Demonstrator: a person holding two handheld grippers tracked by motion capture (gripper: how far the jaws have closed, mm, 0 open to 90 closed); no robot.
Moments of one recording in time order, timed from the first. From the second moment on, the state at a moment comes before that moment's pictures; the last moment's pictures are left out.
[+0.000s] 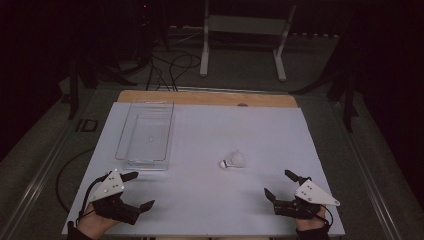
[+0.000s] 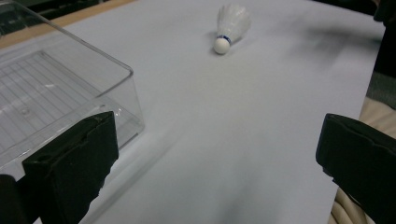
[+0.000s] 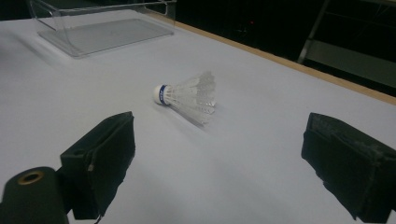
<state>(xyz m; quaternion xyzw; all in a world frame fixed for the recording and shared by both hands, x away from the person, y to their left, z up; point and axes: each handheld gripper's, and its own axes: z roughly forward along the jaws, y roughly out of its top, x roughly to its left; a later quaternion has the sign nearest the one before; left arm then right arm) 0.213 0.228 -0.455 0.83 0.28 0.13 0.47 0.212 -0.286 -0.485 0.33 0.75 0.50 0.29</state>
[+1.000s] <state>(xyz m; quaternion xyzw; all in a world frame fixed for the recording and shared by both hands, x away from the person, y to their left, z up) 0.226 0.194 -0.445 0.89 0.22 0.08 0.38 0.213 -0.285 -0.485 0.33 0.75 0.50 0.28</state>
